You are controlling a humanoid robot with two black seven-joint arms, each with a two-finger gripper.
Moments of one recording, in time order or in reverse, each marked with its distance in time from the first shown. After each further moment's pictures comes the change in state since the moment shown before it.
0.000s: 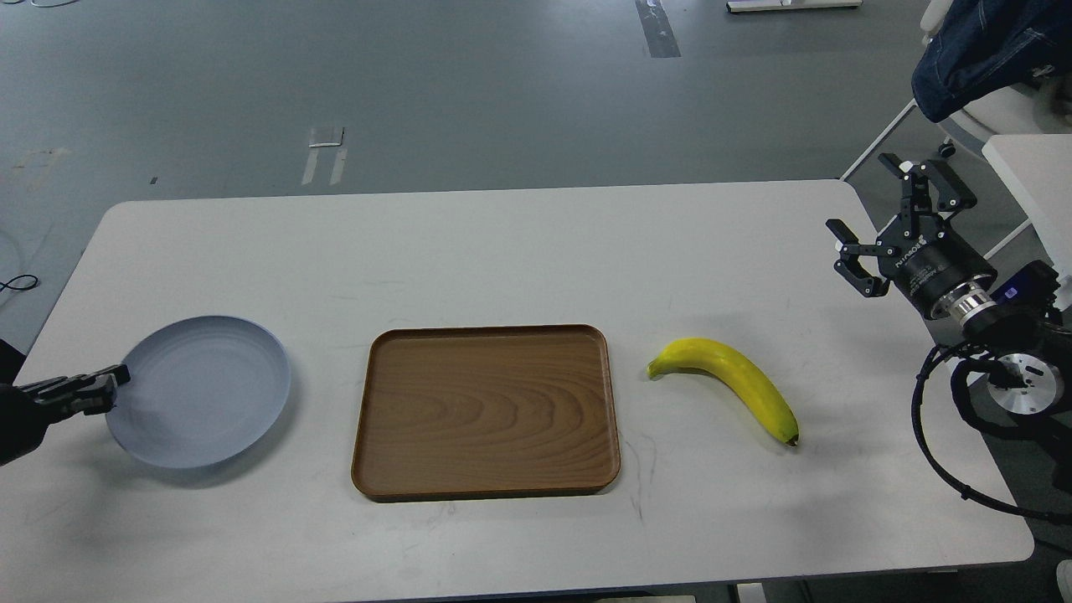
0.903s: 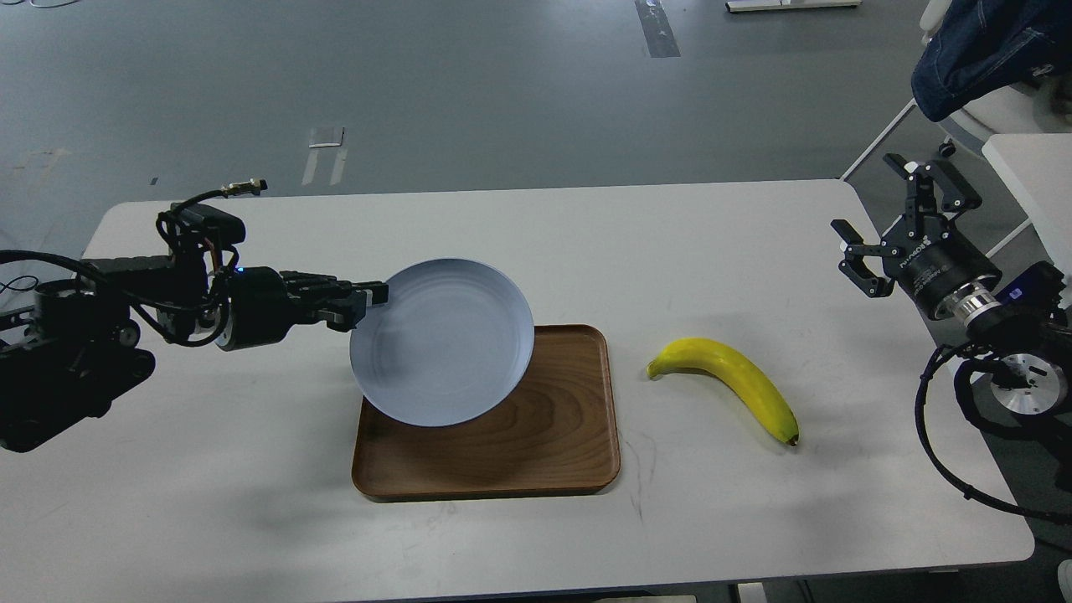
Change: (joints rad) left arm -0.351 -0.339 0.024 -0.184 0.233 -0.248 0.000; right arm 0.000 -0.001 0.000 -0.013 0.000 0.000 0.000
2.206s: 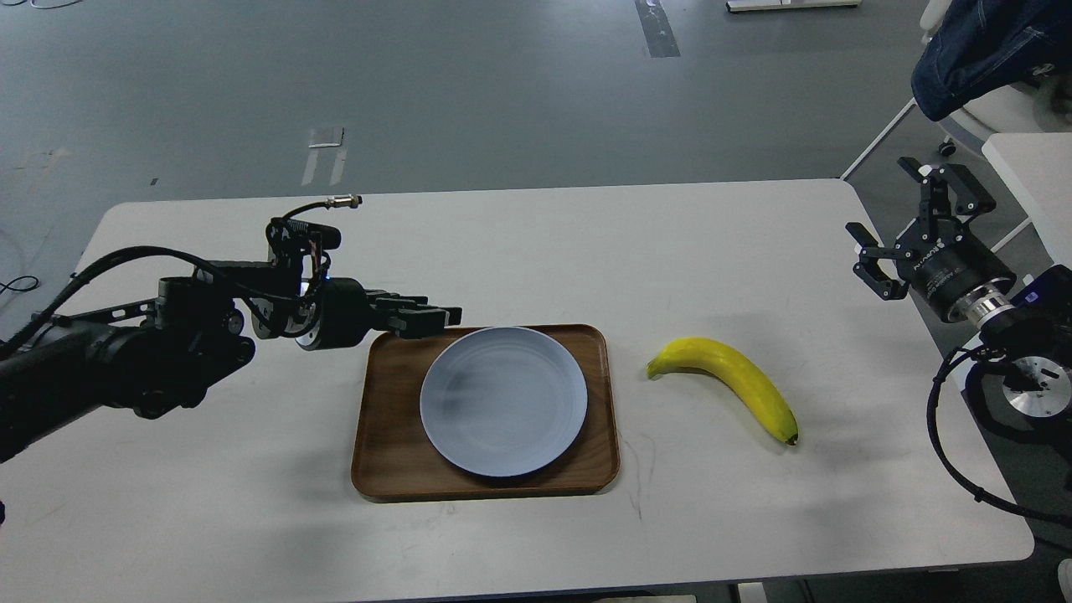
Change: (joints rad) left arm -0.110 -0.199 0.105 0.247 -0.235 -0.103 0.000; right arm -0.006 -0.008 0.002 -0.029 0.000 0.000 0.000
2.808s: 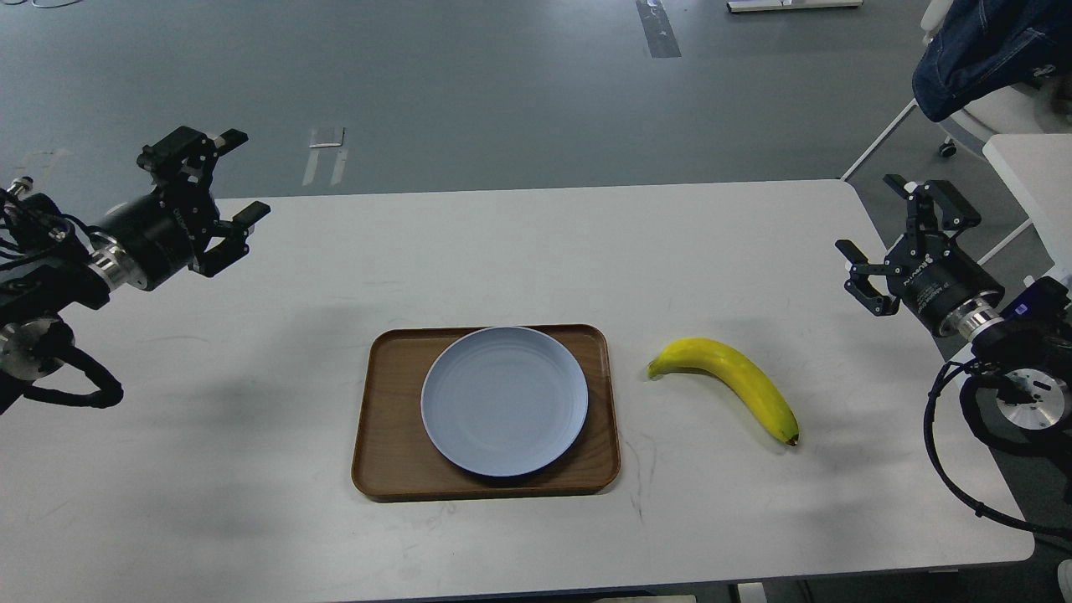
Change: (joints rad) left arm 0.155 0.205 -0.092 0.157 -1.260 -0.155 0.000; right arm -0.015 0.001 -0.061 0.014 -0.004 0.000 0.000
